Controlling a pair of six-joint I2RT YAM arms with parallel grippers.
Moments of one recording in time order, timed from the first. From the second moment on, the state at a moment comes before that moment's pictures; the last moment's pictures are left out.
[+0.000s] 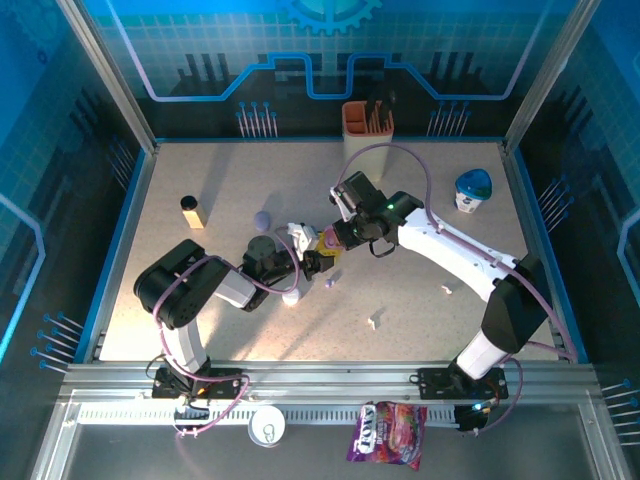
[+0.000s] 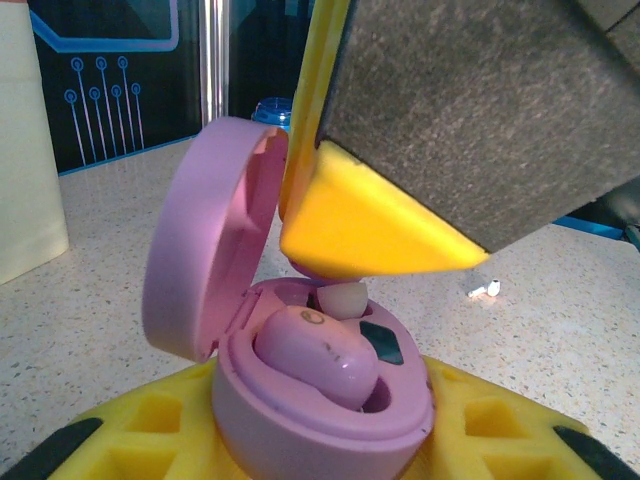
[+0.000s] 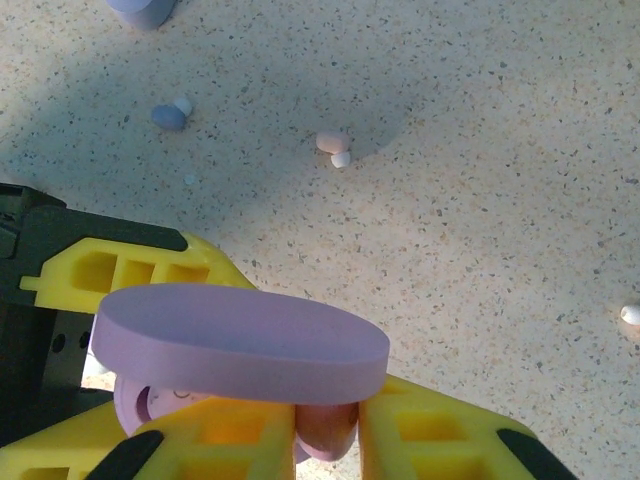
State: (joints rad) left arm -0.55 1.81 0.50 1.28 0.54 -0.09; right arm 0.71 1.61 1.41 -0.83 0.06 0.23
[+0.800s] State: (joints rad) left arm -0.55 1.81 0.50 1.28 0.54 -0.09; right arm 0.71 1.35 1.27 -0.72 0.00 0.24
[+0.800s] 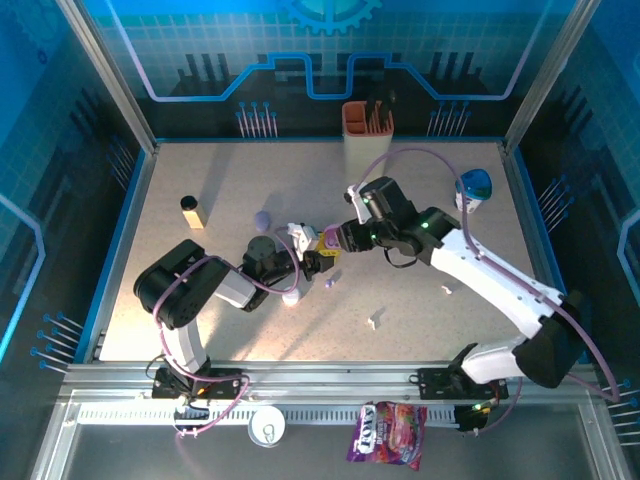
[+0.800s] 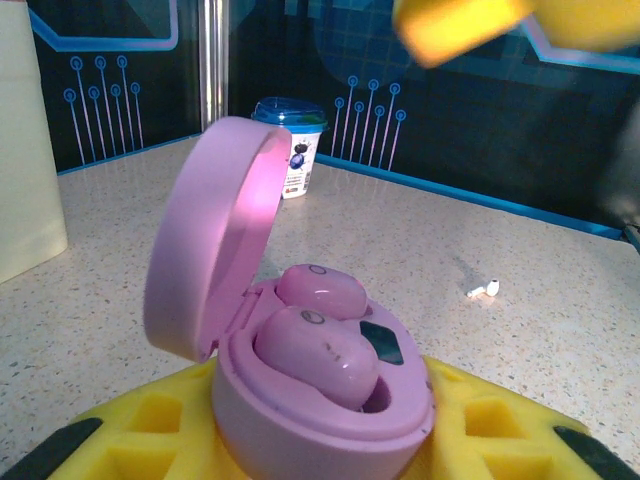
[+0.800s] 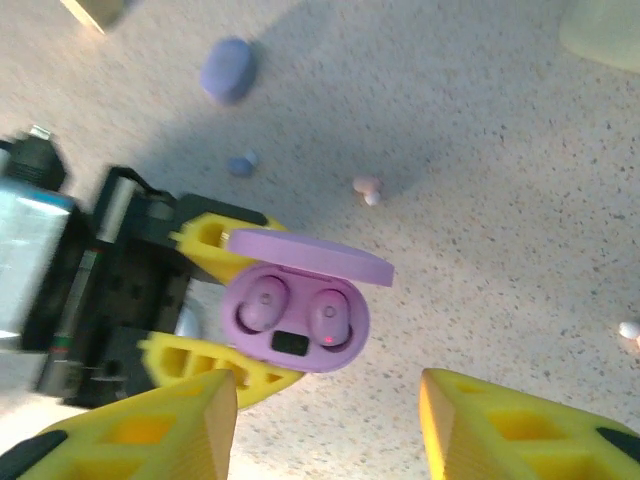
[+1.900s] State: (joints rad) left arm -0.55 1.74 0.48 1.28 0.61 -0.15; right arm 0.61 1.39 1.27 -0.72 -0.08 0.23
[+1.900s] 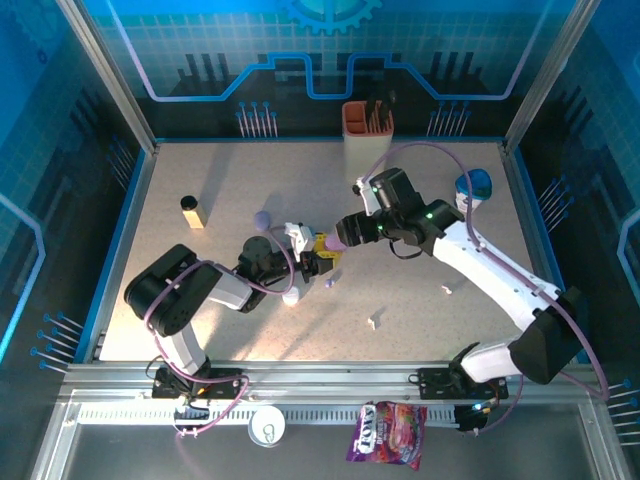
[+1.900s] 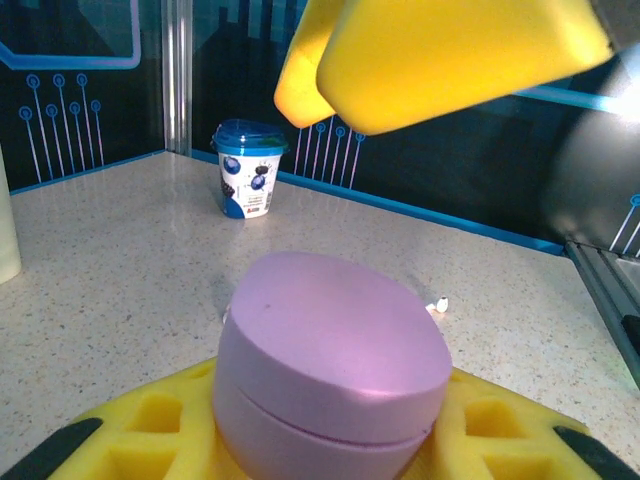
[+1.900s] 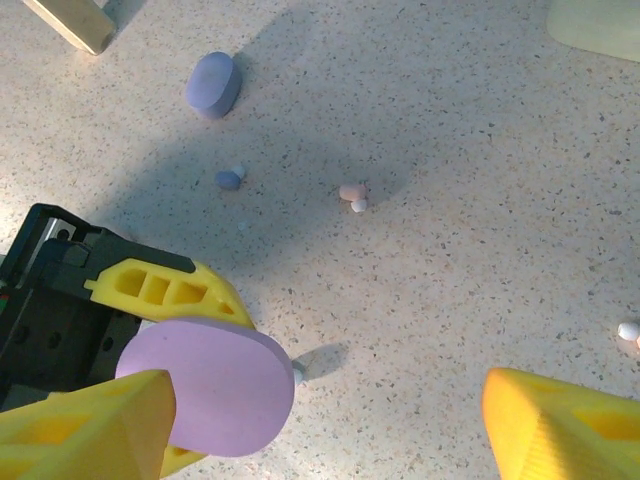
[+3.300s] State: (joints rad) left arm -0.55 1.63 0.54 1.29 0.65 -0.30; right arm 0.40 1.31 0.75 0.31 -0.89 1.11
